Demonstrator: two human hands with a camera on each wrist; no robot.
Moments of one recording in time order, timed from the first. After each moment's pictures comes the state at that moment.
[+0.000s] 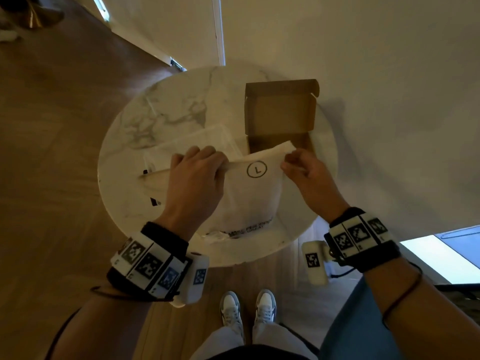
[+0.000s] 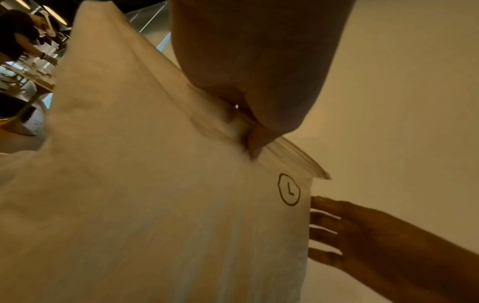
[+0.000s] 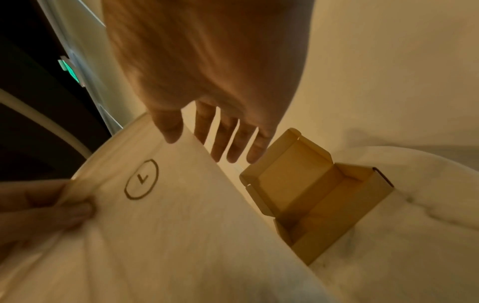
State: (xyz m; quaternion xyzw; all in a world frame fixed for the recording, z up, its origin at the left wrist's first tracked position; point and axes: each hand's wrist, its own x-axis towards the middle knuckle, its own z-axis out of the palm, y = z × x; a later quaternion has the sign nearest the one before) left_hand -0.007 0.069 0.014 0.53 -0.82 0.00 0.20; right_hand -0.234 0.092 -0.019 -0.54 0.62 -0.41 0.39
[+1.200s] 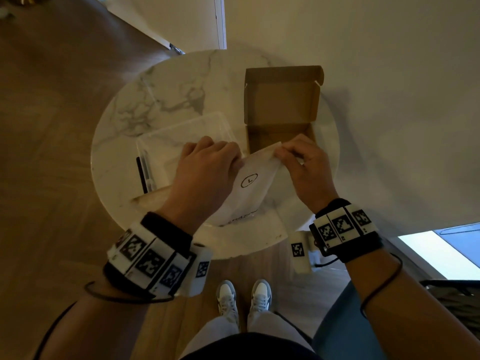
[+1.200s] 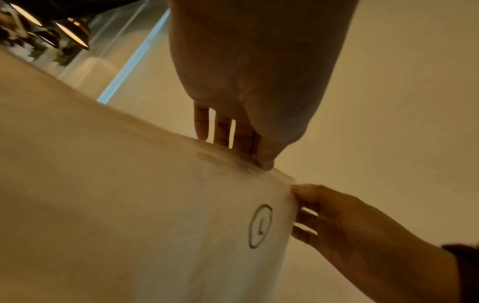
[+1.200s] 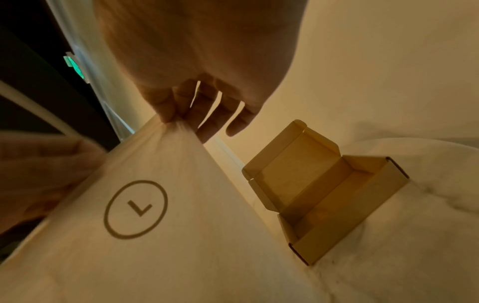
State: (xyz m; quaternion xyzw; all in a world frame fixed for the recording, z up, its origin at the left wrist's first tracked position) left_hand -0.027 0.069 0.016 0.50 -0.85 -0.04 0.16; right_hand -0.226 0.077 -0.030 -0.61 0.58 -0.49 0.26
